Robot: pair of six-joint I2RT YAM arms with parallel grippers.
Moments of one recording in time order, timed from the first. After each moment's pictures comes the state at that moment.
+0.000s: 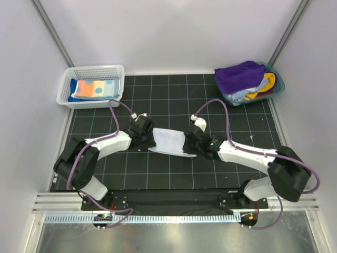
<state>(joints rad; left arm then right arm) -0.60 1.56 0.80 -0.23 -0.06 -0.77 0.87 1.34 0.76 -0.27 0.27 0.80</state>
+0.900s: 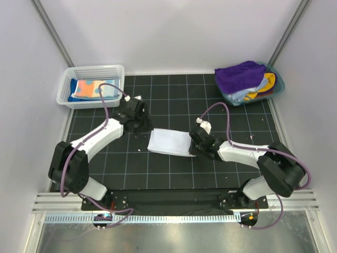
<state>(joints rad) -0.51 1.49 1.04 -0.48 -0.07 -0.65 0.75 1.44 0.64 -0.13 0.24 0.77</state>
